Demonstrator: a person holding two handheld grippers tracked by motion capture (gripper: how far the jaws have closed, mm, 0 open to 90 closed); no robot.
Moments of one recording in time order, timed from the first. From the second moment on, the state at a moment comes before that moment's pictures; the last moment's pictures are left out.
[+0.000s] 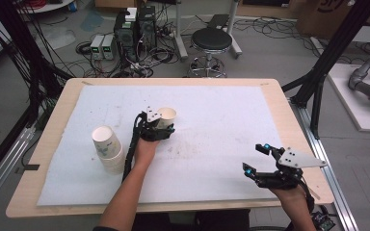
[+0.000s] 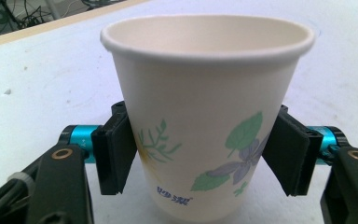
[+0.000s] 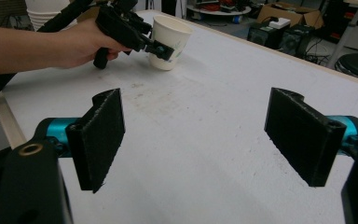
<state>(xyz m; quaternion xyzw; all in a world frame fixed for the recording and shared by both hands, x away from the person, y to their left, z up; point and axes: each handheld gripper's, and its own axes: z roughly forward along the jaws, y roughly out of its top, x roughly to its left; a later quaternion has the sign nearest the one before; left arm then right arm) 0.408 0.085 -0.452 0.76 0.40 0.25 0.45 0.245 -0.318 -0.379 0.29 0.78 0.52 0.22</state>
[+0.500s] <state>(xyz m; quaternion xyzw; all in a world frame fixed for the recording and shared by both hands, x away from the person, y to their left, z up) 0.399 0.088 -0.449 0.77 0.43 0.22 0.41 0.243 -0.315 -0.375 0.28 0.78 0.52 0.21</state>
